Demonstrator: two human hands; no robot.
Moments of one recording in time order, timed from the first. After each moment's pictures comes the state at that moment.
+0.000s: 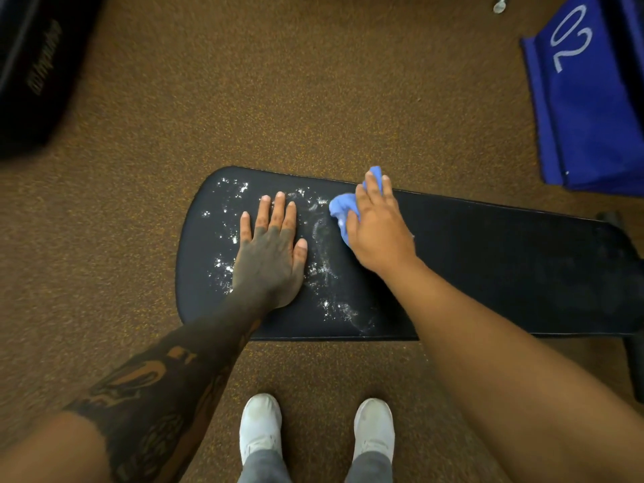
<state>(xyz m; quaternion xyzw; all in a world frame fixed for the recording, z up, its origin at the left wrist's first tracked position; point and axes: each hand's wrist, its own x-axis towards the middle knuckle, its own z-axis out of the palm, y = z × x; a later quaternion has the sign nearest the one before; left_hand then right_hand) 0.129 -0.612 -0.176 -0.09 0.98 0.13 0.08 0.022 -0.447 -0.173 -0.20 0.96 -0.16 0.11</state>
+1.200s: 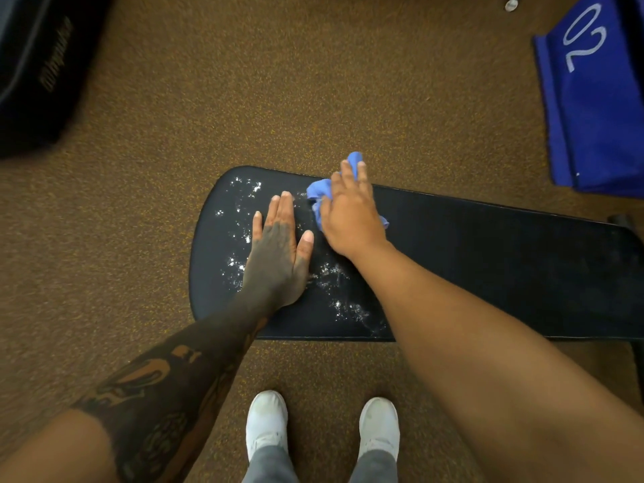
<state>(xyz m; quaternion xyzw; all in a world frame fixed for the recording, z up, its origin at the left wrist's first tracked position) 0.135 -0.617 -0.179 -0.10 0.95 0.31 -0.02 0.022 -0.511 -0.159 -0.20 0.95 -0.18 0.14</state>
